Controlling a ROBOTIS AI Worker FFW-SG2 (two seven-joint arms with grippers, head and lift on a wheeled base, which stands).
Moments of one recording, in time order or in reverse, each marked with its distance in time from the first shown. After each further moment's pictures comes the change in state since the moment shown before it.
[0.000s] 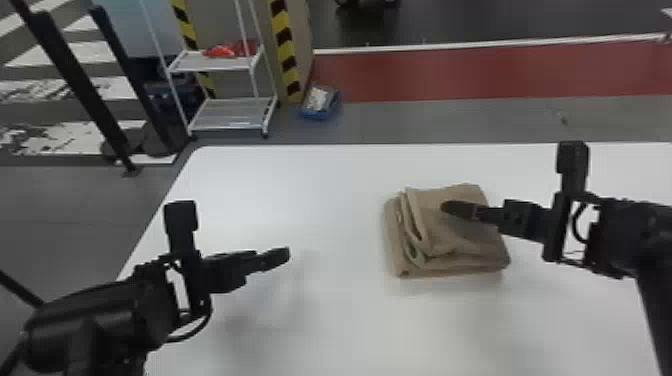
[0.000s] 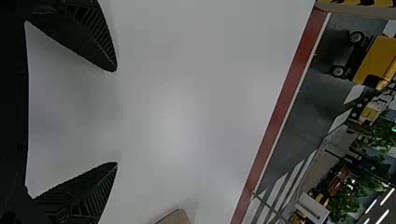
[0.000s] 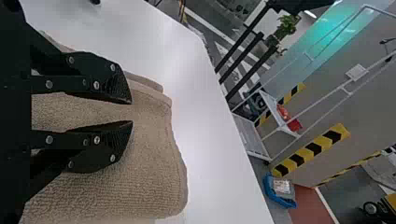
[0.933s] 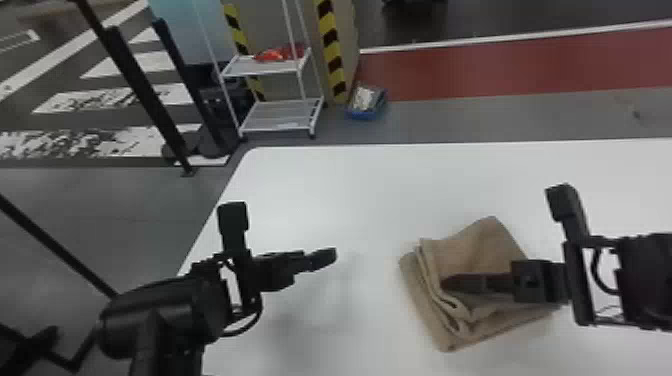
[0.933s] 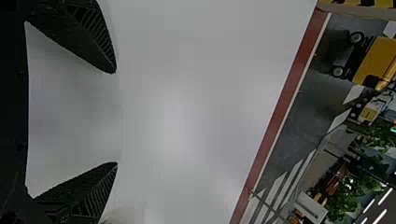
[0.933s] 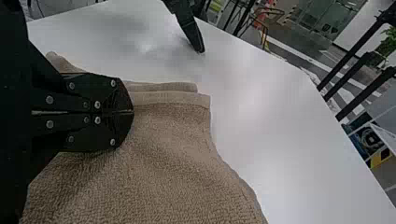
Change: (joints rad) left arm 0.011 0.000 0.015 -0.009 0.001 0.000 -0.007; right arm 0.119 0.000 0.228 -0.182 0.069 0.306 0.144
